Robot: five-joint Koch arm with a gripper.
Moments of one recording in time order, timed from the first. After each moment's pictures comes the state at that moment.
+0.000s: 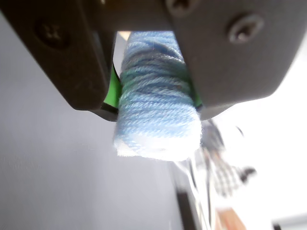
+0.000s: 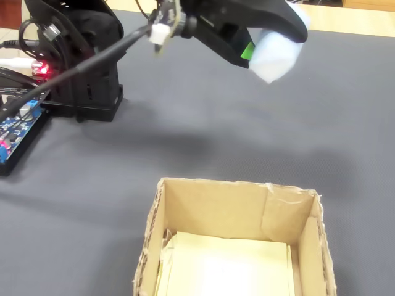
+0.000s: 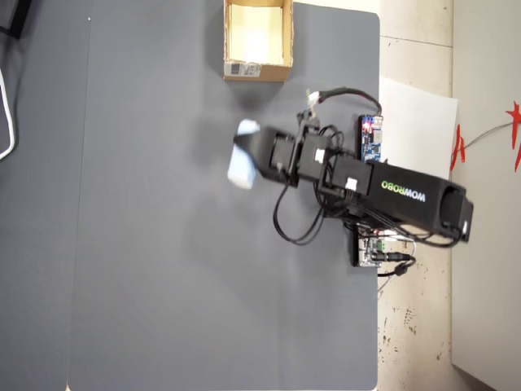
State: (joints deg) arm 20.9 130.2 143.1 8.7 81.8
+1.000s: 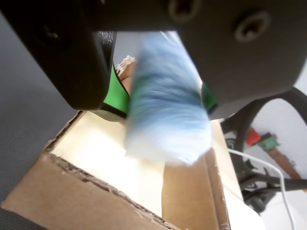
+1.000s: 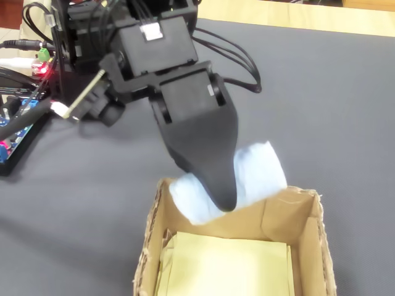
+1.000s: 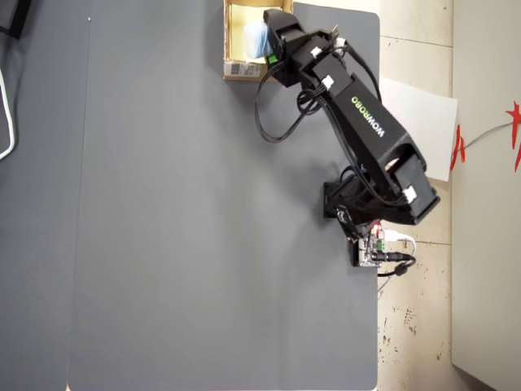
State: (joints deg) arm 54.7 96.9 116.2 21.9 74.7
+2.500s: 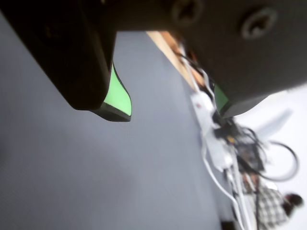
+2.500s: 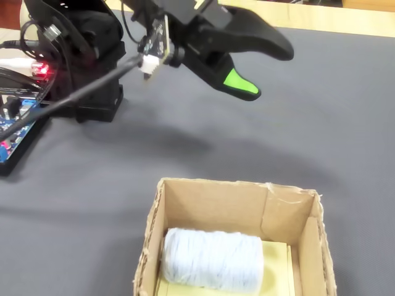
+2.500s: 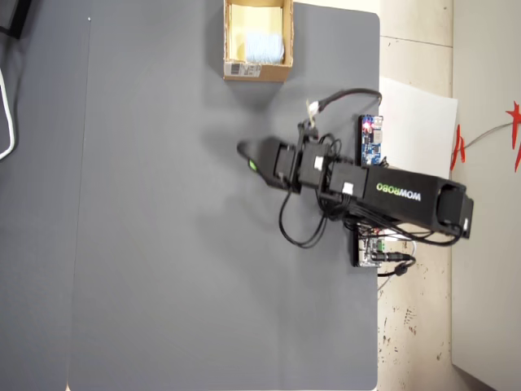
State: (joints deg) arm 11.2 130.7 156.4 2.5 87.1
